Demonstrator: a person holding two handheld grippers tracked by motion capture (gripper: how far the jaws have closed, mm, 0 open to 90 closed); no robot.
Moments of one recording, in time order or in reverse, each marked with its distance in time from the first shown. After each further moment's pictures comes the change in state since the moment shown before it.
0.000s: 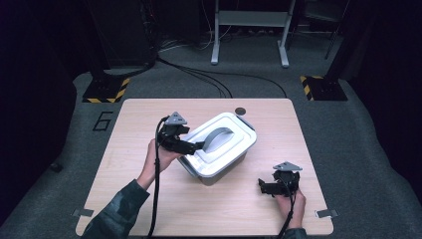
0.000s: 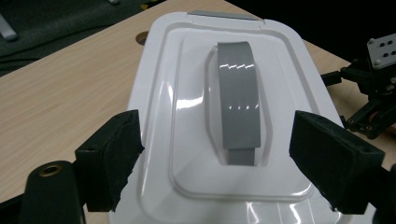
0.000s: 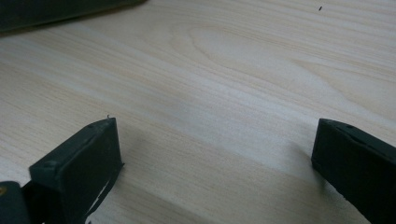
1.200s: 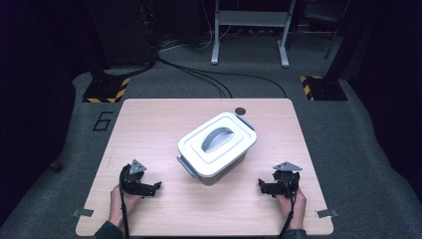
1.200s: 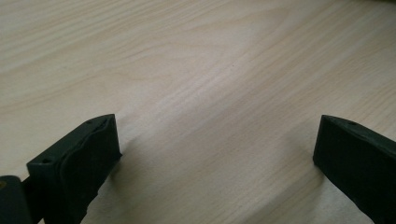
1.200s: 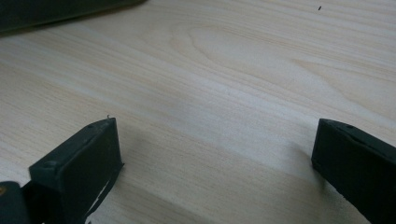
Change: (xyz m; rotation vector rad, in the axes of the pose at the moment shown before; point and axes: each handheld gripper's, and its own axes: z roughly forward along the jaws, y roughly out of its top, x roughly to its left) left arm 0.056 -0.209 -0.021 0.136 0.269 -0.116; right arm 0.000 0.000 0.000 -0.001 -0.002 -0.002
